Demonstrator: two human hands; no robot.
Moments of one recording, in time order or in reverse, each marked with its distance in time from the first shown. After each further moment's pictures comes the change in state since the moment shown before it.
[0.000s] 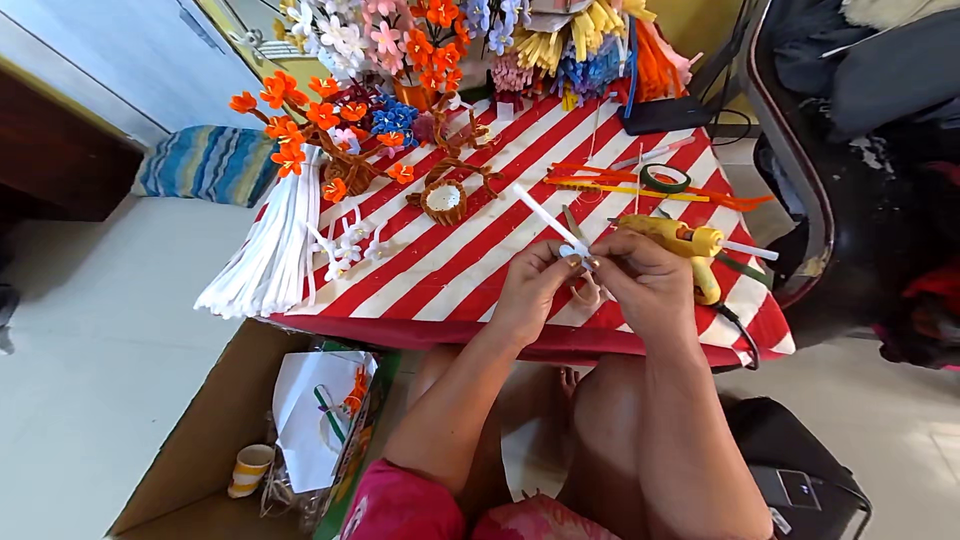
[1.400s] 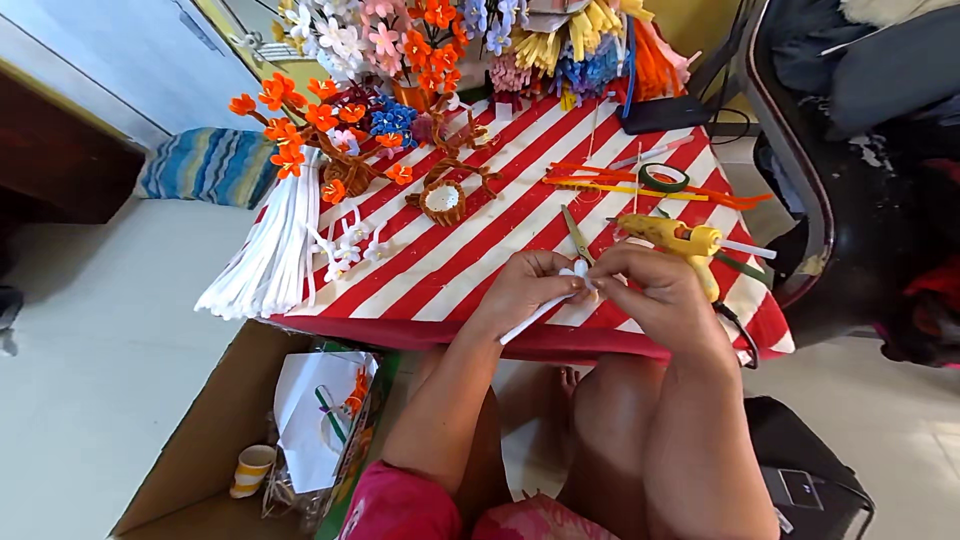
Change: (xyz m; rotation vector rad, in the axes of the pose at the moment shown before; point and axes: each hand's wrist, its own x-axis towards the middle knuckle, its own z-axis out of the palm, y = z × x) left_hand 0.003 0.015 -0.015 0.013 -0.206 -0.186; right_hand 0.001 -0.005 -0.025 -0.083 -0.282 -0.057
